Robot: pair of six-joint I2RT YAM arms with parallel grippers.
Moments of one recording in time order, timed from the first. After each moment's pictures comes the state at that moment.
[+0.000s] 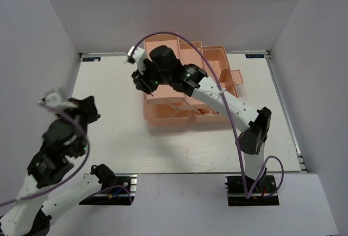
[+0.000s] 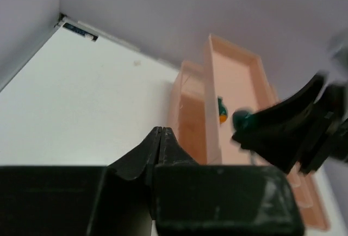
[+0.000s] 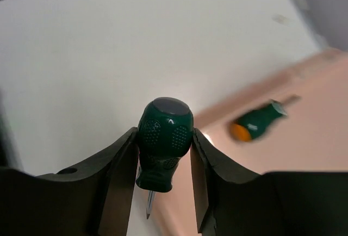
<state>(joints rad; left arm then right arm) -0.74 0.44 1.09 -0.59 -0.88 -0.45 1.00 1.93 2.11 -0.68 -0.26 -0.18</state>
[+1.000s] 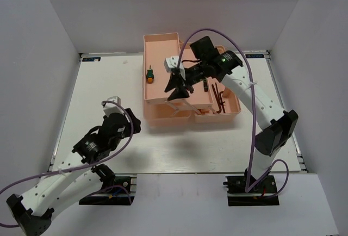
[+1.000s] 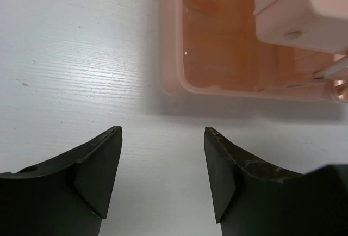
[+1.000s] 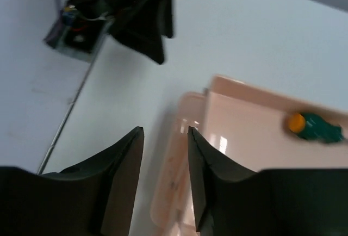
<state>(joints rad) -0.72 0.69 0.68 -0.62 -0.47 -0.73 0.68 1.76 1.95 -0.98 -0.98 -0.81</state>
